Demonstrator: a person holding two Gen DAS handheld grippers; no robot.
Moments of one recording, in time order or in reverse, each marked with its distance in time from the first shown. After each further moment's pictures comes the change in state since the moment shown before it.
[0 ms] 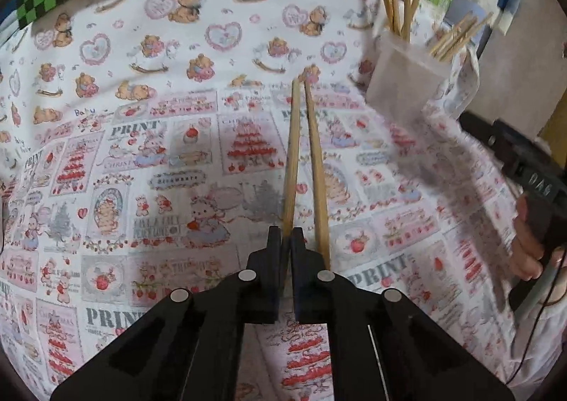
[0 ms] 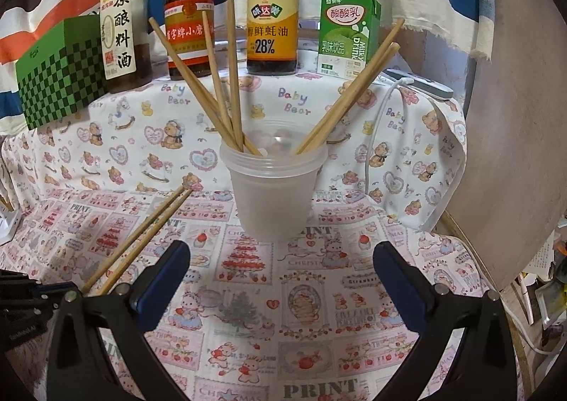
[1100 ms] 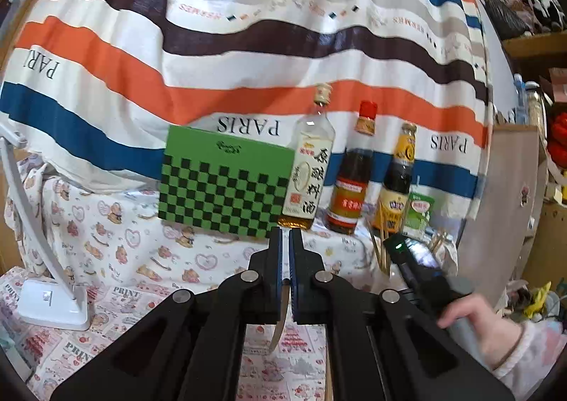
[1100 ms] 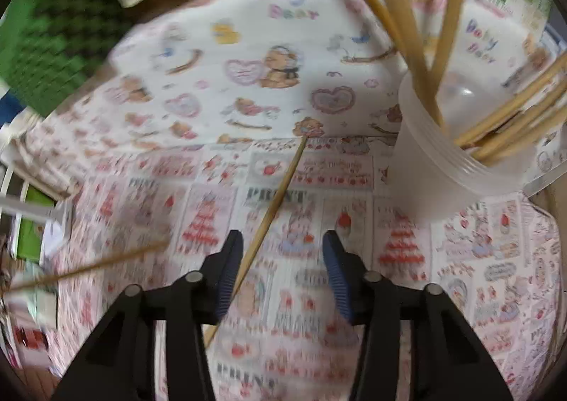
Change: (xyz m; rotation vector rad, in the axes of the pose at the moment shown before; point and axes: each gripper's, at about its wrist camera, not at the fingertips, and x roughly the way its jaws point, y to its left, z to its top) left arm -0.176 0.034 -0.023 -0.106 -0.858 0.068; right arm 0.103 0.090 0.055 0.064 0.546 0.246
